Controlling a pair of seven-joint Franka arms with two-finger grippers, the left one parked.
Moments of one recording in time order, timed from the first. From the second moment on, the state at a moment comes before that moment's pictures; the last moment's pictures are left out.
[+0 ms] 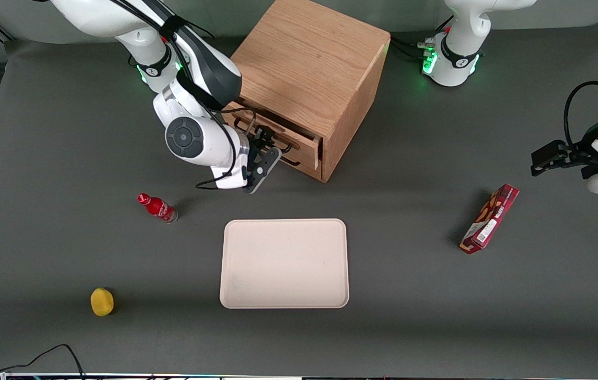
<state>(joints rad) 0.11 0.38 0.53 -1.77 0.19 1.95 -0.27</state>
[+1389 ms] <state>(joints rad) 0.07 0.51 0.53 -1.58 0.07 1.92 -0.30</state>
